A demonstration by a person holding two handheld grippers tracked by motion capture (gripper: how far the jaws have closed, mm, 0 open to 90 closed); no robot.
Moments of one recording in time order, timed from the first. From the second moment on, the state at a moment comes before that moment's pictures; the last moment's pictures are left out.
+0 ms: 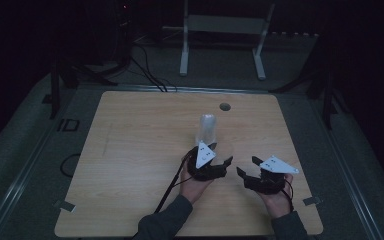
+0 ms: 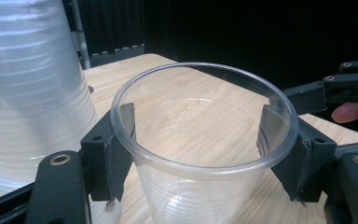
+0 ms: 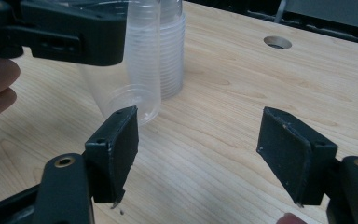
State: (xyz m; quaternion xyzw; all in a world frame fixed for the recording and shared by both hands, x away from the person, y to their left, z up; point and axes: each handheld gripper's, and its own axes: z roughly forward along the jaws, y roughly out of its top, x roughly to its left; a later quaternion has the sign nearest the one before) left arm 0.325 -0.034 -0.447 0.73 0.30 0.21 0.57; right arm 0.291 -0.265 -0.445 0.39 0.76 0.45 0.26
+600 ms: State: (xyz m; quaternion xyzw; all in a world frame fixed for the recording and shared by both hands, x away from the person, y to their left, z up) left arm 0.327 -0.038 -0.456 0.74 0.31 0.21 0.56; right arm 0.291 -0.266 -0.445 0.39 0.76 0.45 0.26
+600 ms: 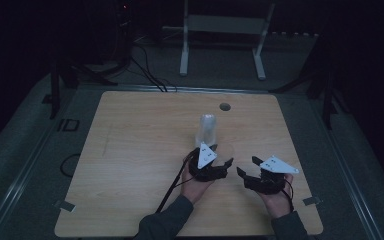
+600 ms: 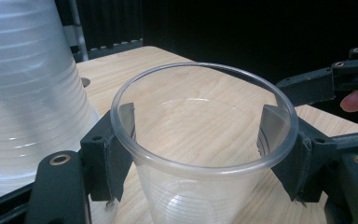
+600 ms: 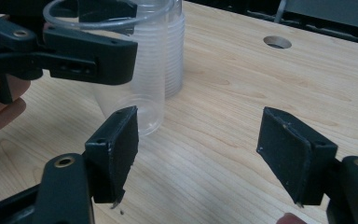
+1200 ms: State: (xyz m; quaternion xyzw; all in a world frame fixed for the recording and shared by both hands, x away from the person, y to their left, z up) left arm 0.331 -0.043 -0.465 0.75 0.31 0.20 0.55; right arm 0.291 -0.266 -0.444 0.39 0.76 0.45 0.26
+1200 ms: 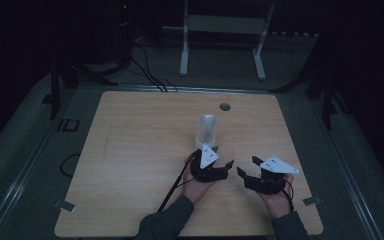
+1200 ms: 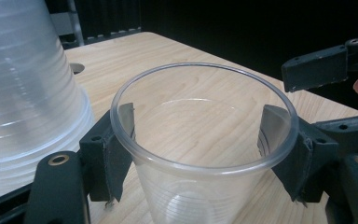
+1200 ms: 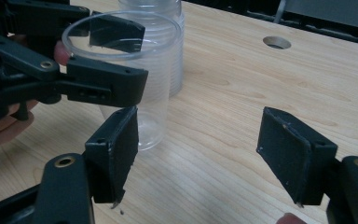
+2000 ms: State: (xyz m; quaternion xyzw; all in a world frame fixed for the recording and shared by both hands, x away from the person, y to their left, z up) left arm 0.339 -0.044 -0.481 0.76 0.32 0.19 0.53; right arm 0.291 -0.268 -0.444 0.39 0.76 0.45 0.26
